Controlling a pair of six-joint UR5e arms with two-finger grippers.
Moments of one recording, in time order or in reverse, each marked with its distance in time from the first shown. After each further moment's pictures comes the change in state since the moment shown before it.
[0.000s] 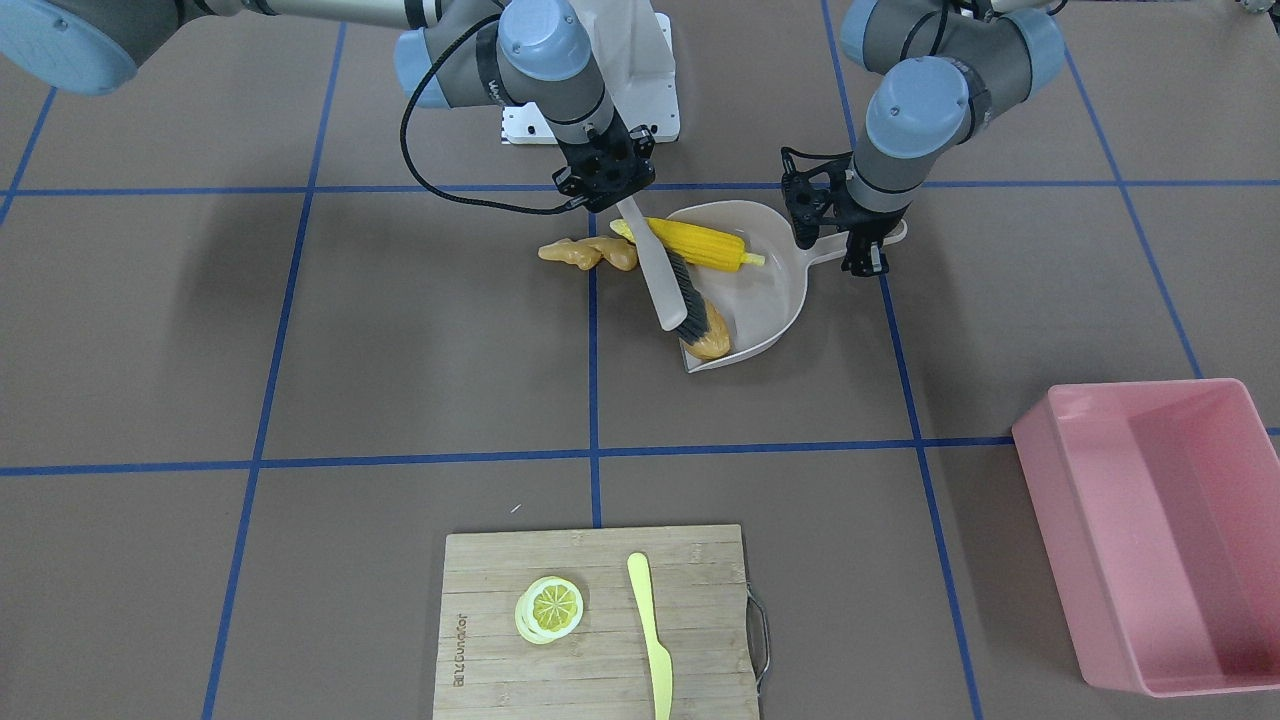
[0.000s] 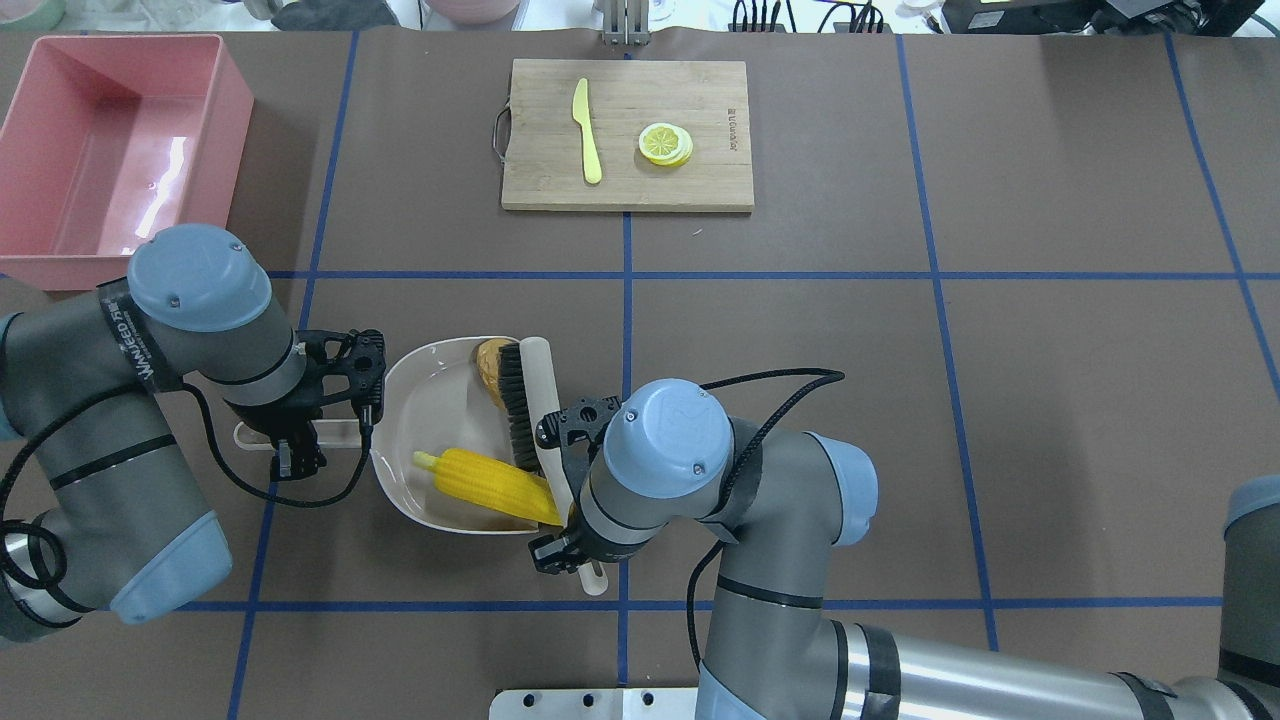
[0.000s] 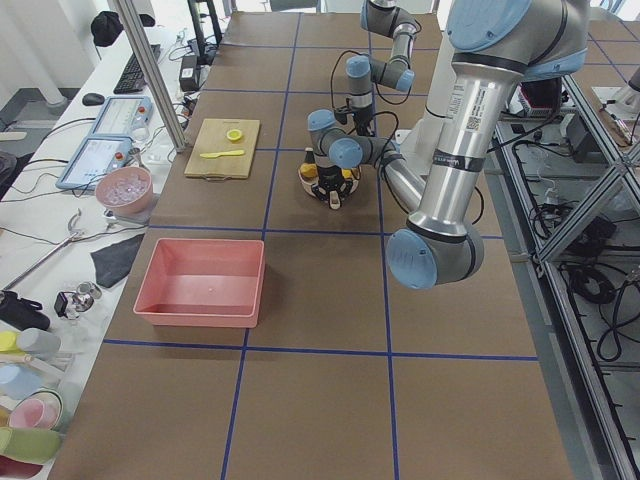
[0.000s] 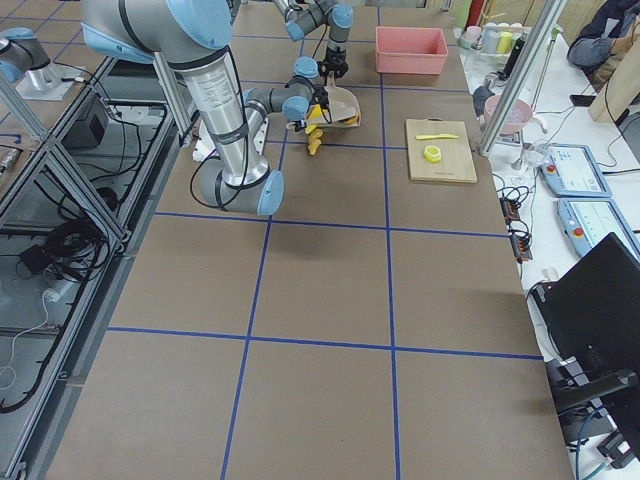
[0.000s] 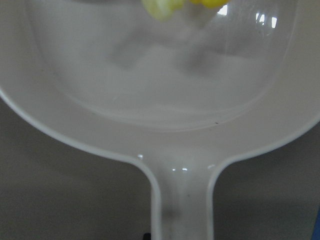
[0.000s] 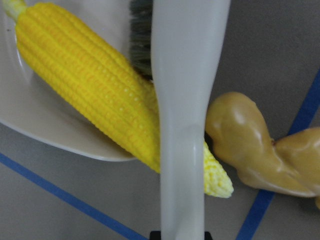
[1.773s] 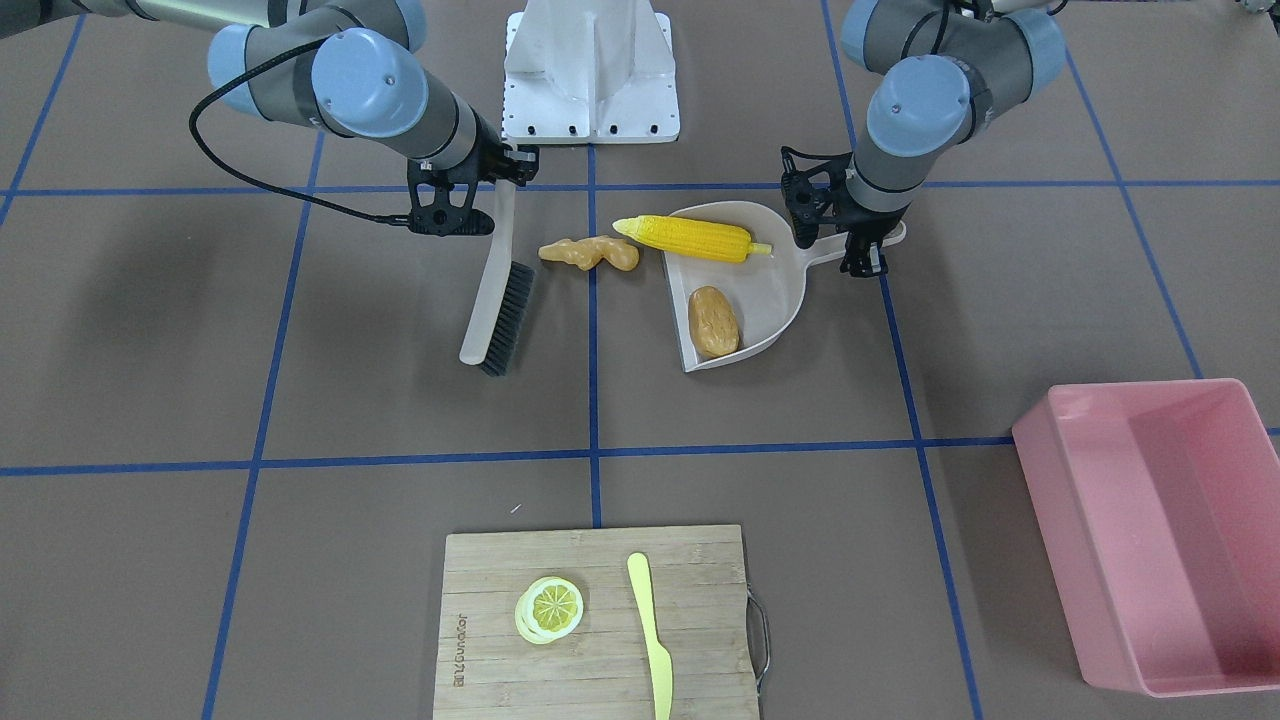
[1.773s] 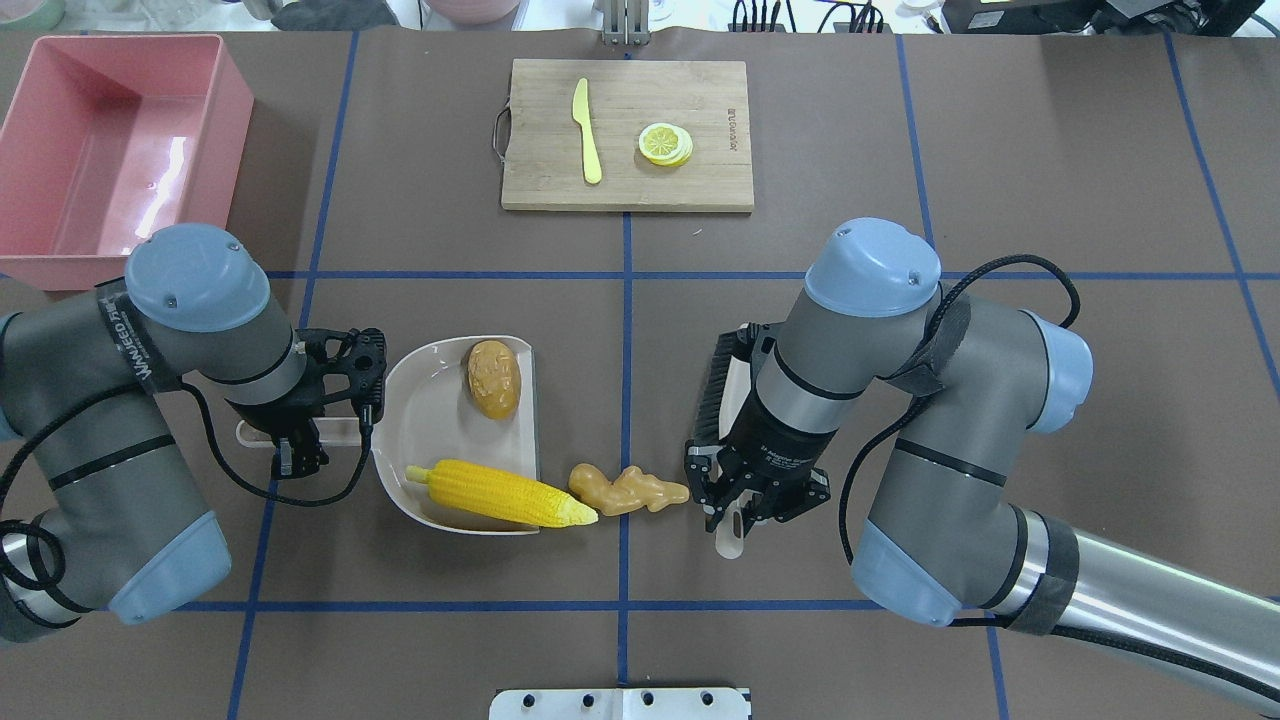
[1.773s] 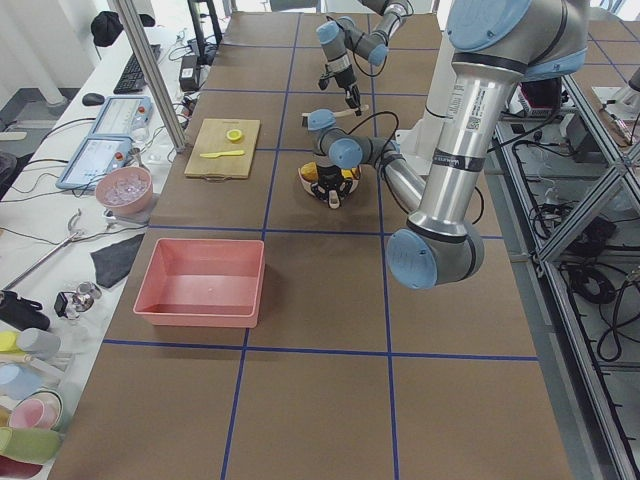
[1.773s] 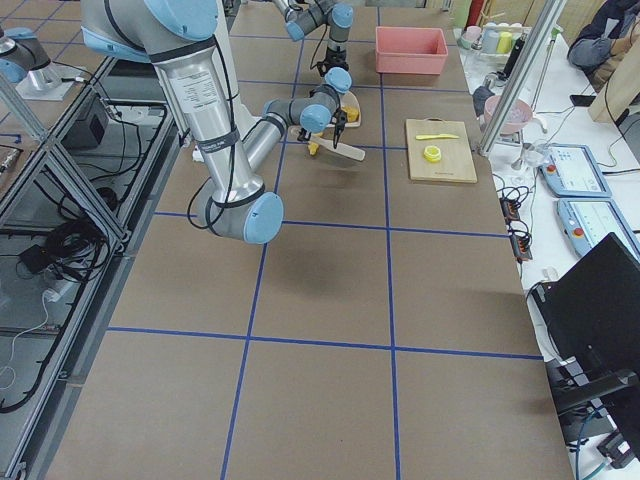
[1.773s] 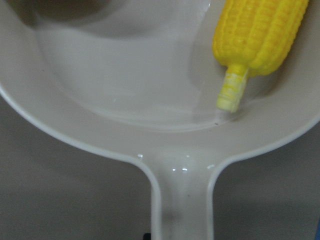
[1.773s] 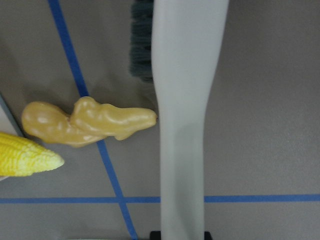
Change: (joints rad) left arm 0.000 0.001 -0.003 -0.016 0.005 0.008; right arm 0.227 -0.221 0.178 -0.148 0.457 0.367
